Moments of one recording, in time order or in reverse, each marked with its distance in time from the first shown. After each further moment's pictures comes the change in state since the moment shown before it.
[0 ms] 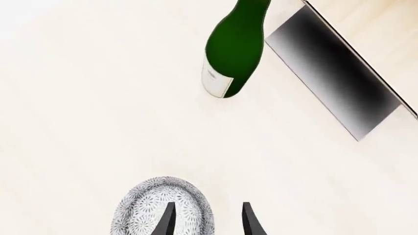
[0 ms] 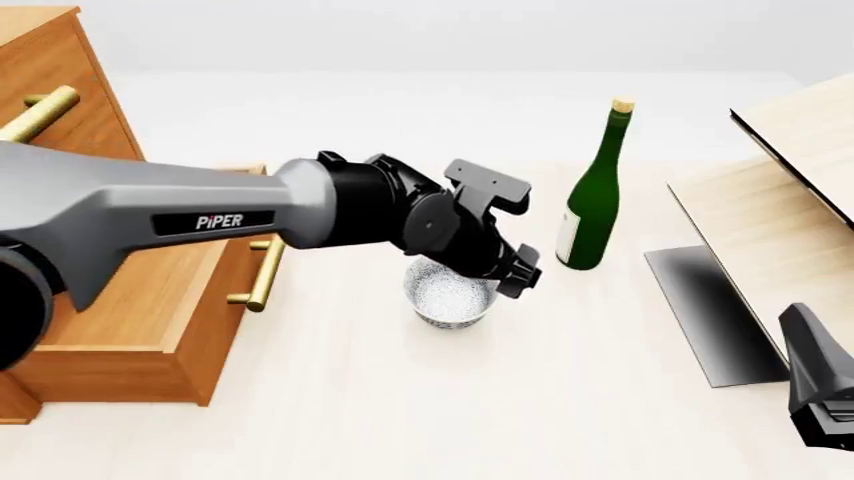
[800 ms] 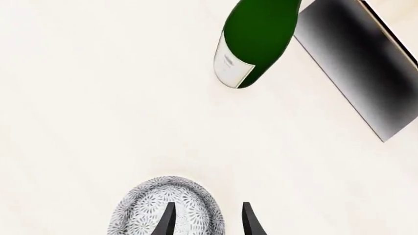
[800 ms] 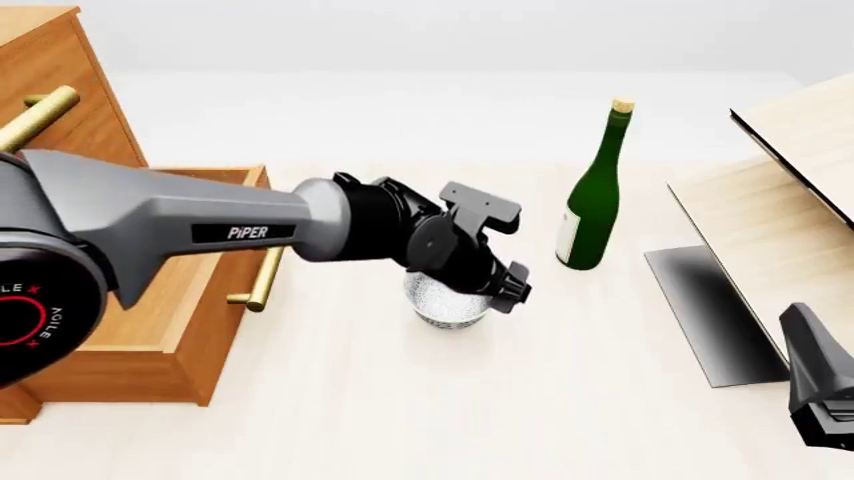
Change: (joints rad) left arm 0.016 0.062 0.016 -0.029 -0.024; right arm -0.003 0.001 0.000 -0.001 0.000
